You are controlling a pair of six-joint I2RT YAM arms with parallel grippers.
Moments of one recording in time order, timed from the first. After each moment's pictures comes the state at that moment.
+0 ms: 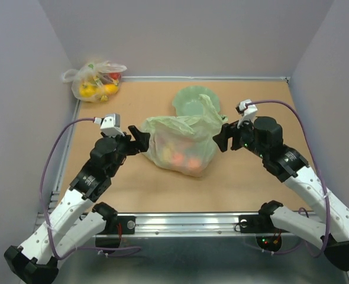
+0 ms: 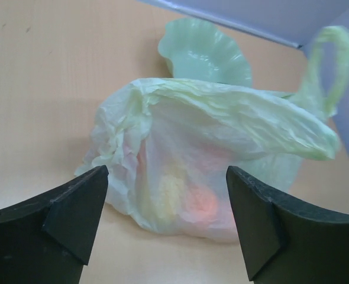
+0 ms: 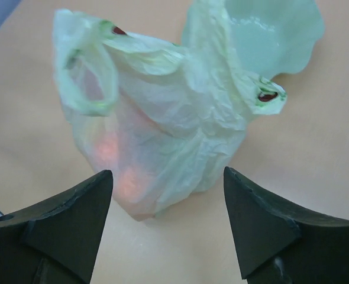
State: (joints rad) left arm -0.56 0.66 0.65 -0.23 -0.26 -0.53; right arm 0.56 0.89 0.93 -0.39 -0.01 0.18
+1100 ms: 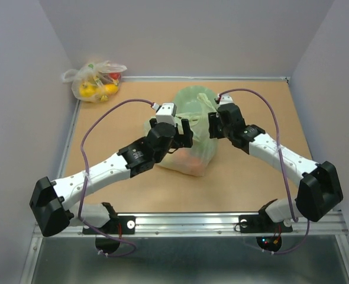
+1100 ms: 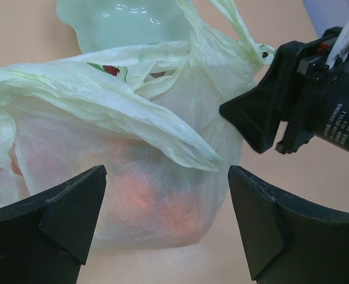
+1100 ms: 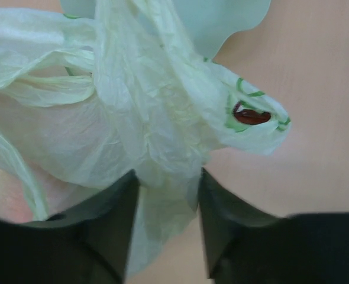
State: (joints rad) left arm -0.95 1.22 1.00 -0.17 -0.47 -0.55; right arm 0.56 1.39 1.05 -0.30 0.26 0.26
